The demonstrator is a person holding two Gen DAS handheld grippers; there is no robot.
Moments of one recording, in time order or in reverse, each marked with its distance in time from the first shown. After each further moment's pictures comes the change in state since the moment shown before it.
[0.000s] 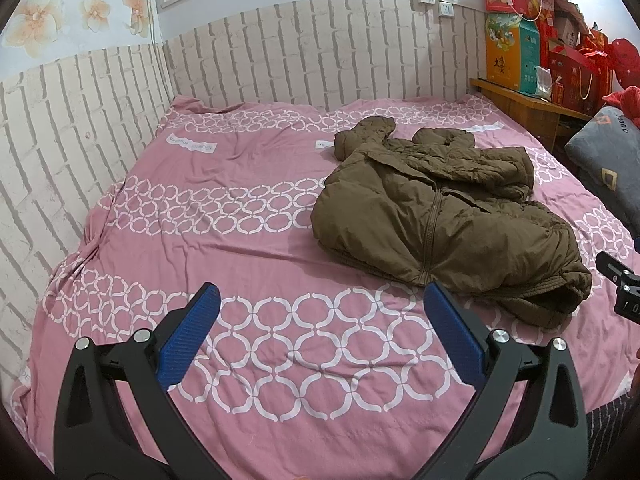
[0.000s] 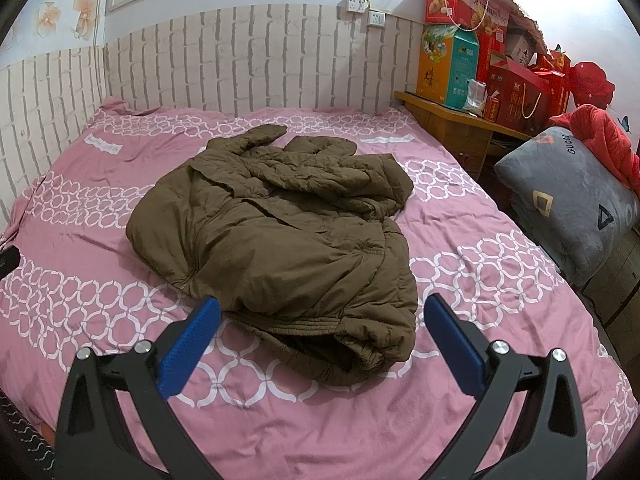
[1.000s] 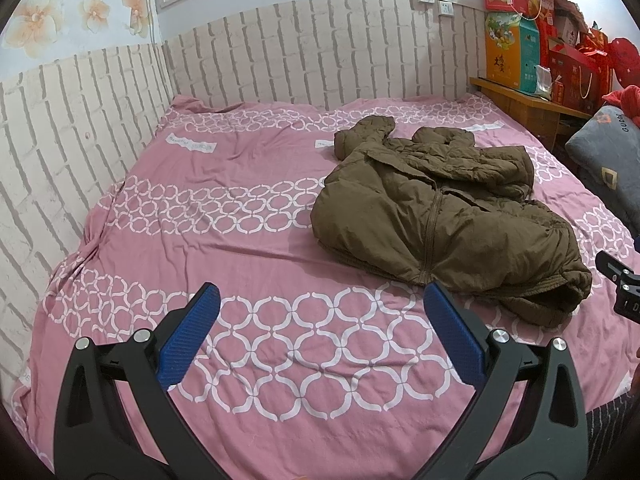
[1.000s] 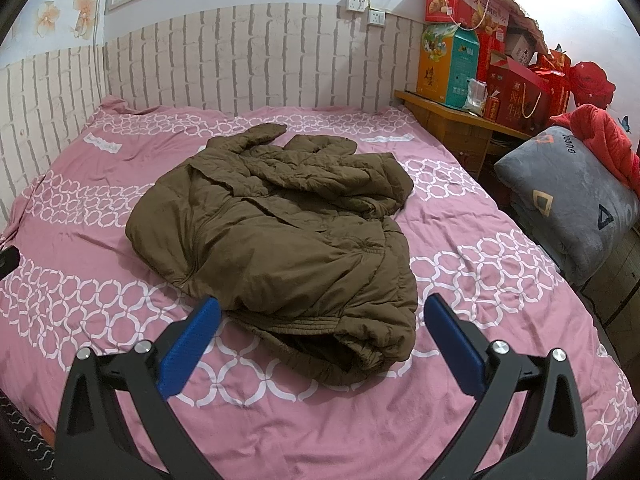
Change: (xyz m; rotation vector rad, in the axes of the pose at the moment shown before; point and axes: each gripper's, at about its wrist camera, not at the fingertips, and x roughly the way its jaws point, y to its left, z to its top) left arm 0.001 0.000 0.000 0.004 0.005 0.002; right arm 0.001 0.000 -0.001 -0.003 0.003 0.002
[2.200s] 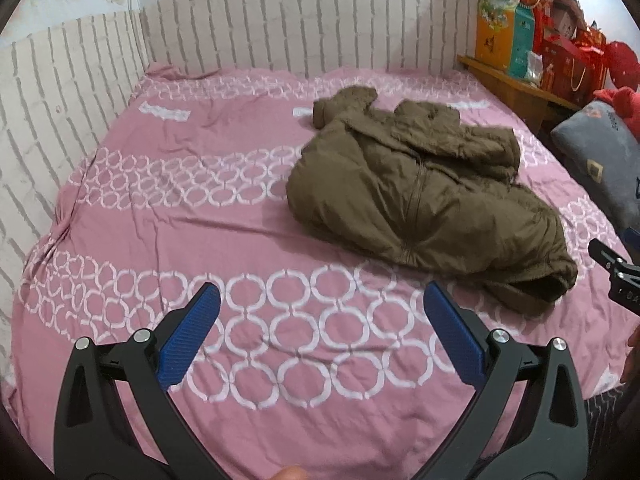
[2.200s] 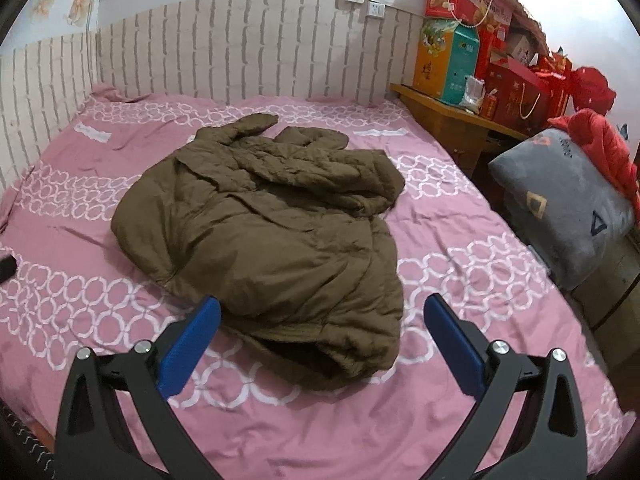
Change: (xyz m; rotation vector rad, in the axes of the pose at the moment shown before) left arm 0.025 0.001 0.009 -0.017 0.103 -0.097; right arm 0.012 -0.005 0.022 -0.033 0.048 -0.047
